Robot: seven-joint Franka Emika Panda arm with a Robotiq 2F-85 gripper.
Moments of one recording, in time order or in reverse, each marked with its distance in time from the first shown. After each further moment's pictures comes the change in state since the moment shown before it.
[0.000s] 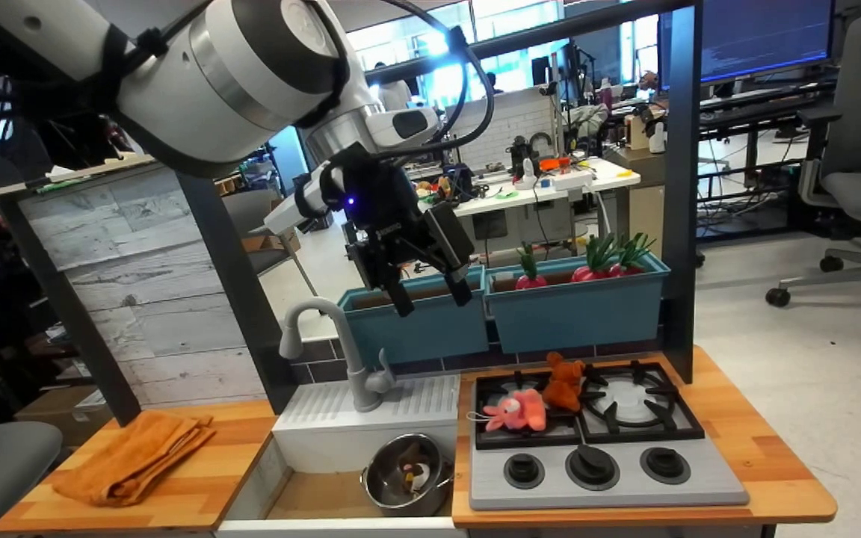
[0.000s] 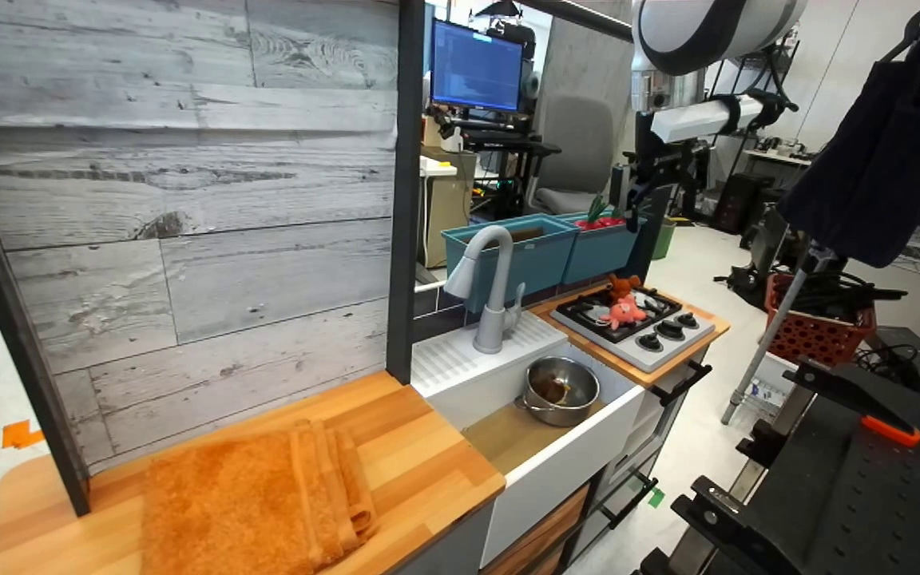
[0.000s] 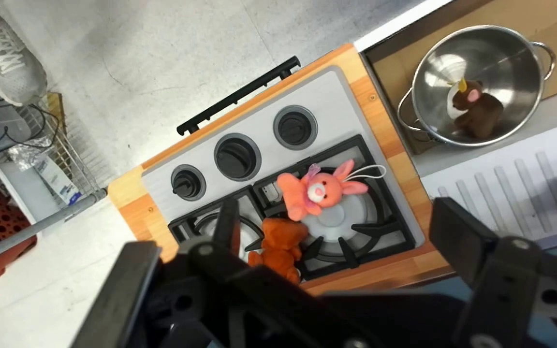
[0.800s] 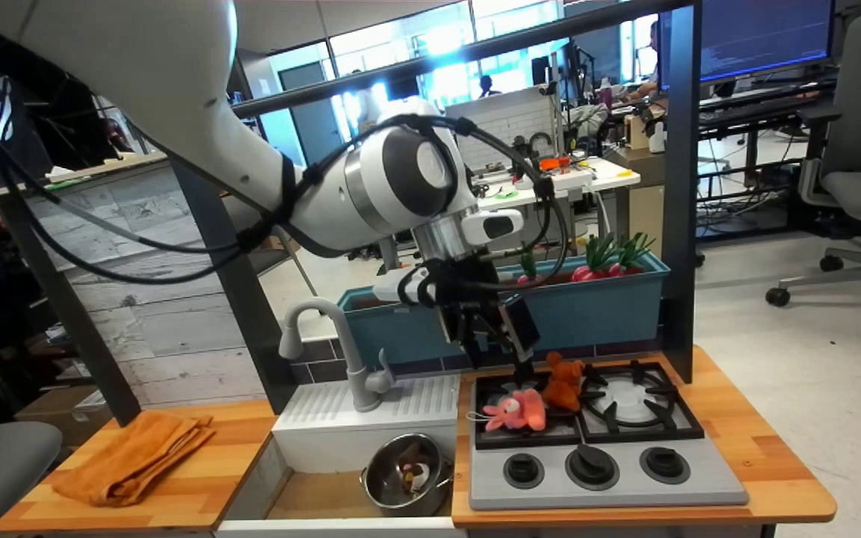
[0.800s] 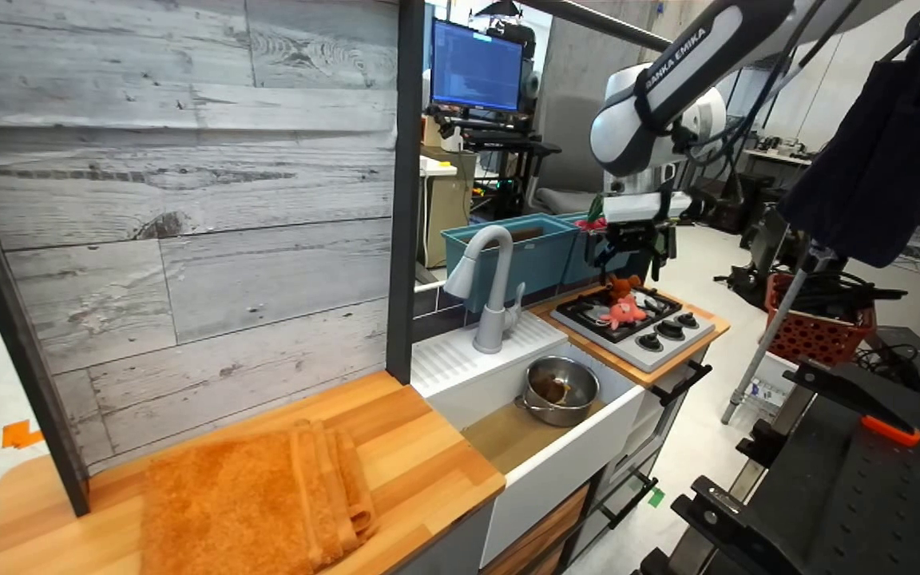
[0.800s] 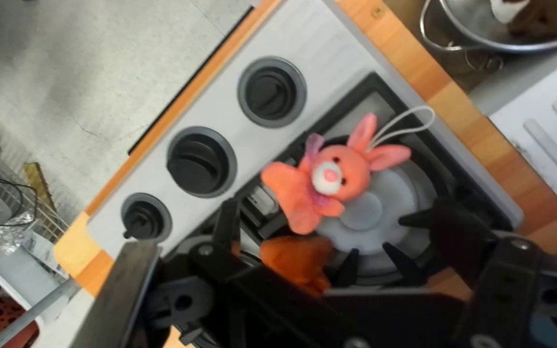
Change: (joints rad) arm -0.144 0.482 0.028 0.539 0.159 -0.081 0.117
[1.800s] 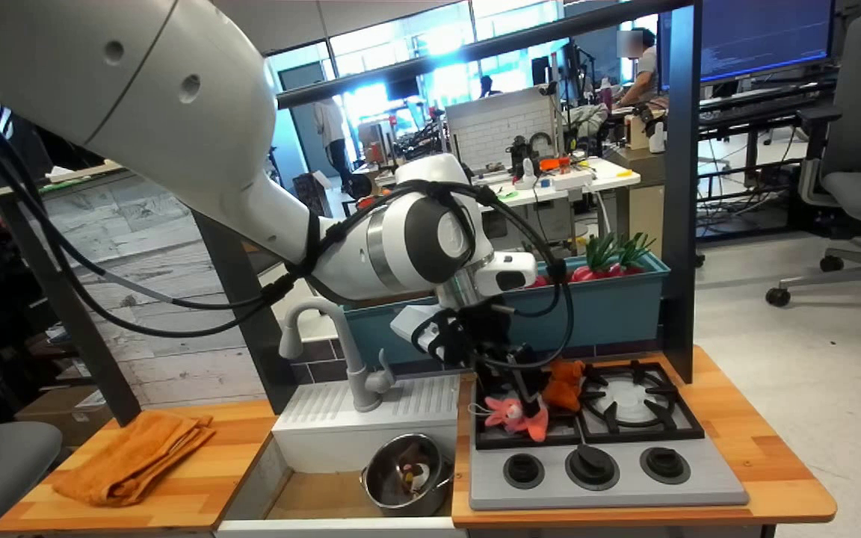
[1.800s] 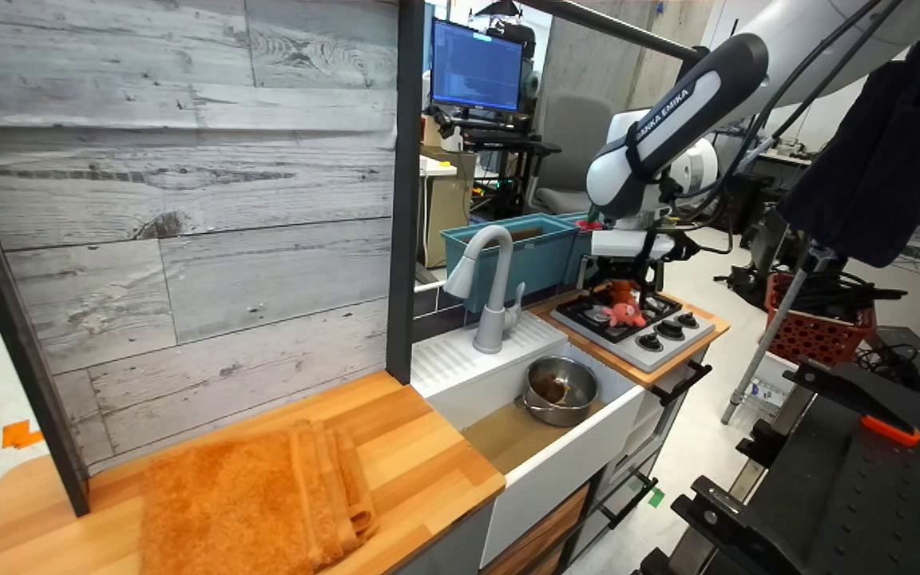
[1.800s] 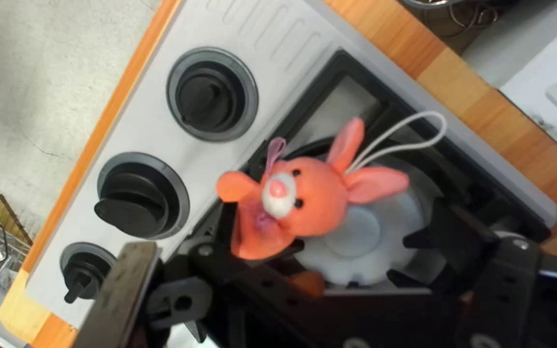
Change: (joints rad) arm -0.018 0.134 -0.007 0.076 0.095 0.124 0.074
